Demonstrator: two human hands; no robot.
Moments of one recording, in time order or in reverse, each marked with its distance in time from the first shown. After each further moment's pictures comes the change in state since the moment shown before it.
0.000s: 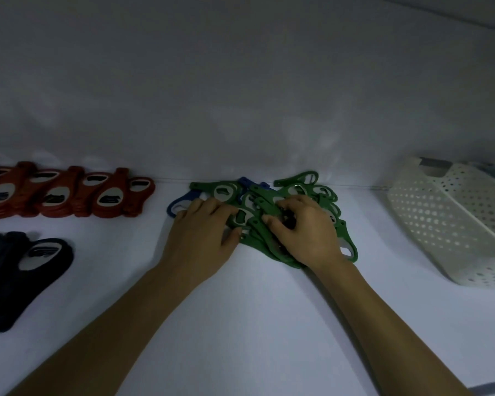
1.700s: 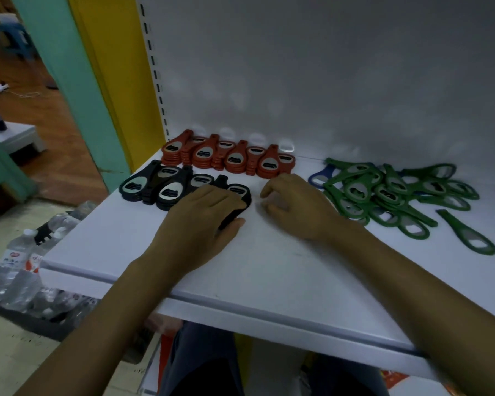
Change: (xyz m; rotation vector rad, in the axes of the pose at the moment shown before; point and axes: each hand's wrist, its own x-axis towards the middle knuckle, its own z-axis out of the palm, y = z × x) left_hand -0.159 -0.099 -0.137 0.316 0.170 0.120; right_hand -0.028 -0.182 0.066 0.157 -0.300 -0.612
